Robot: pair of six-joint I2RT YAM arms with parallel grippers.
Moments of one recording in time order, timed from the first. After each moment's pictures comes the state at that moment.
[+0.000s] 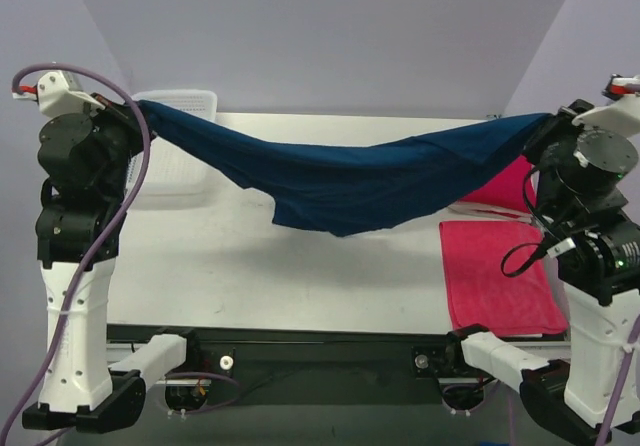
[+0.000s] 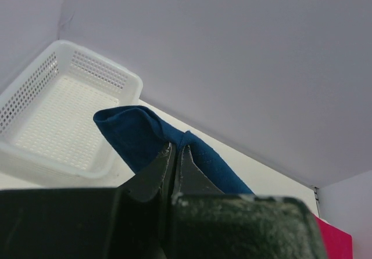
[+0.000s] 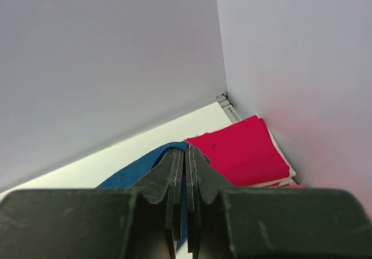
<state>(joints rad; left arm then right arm) -0.09 1.07 1.65 -0.62 -0.24 -0.54 0.28 1.06 1.81 -0.80 0.67 0.21</state>
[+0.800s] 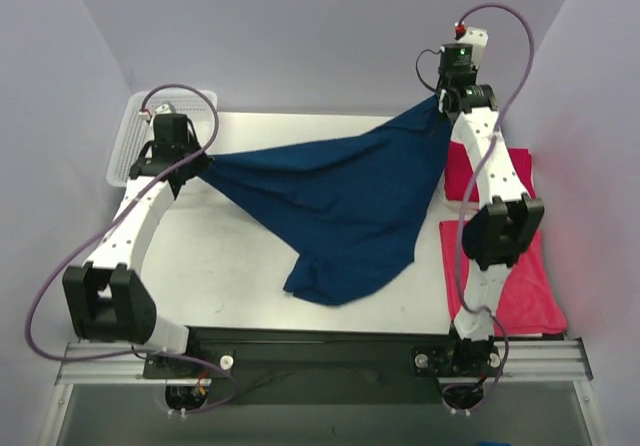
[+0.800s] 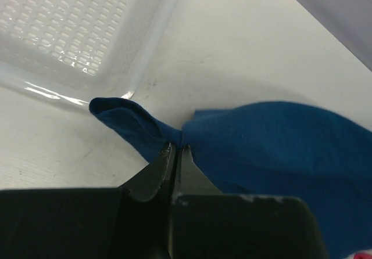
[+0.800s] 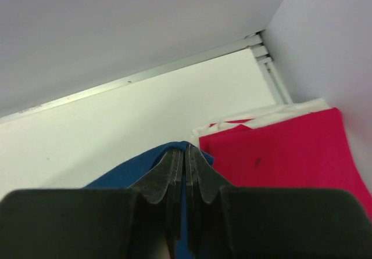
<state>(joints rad) -0.08 1.44 1.30 -0.49 -0.16 -0.63 0.13 1.95 2.09 -0.59 0.52 0.15</state>
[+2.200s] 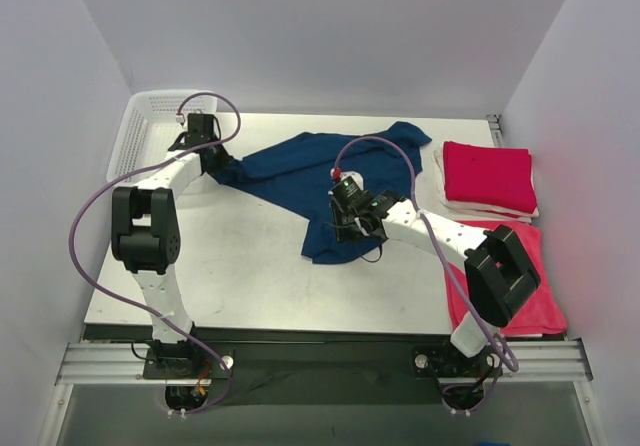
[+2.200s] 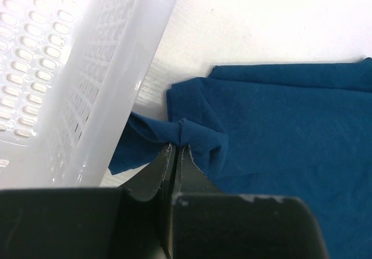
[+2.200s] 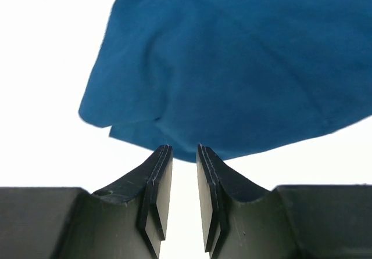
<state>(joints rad) -0.08 1.98 1.49 -0.30 -0.09 -0.62 0.74 1.65 1.13 -0.53 0.16 0.47</state>
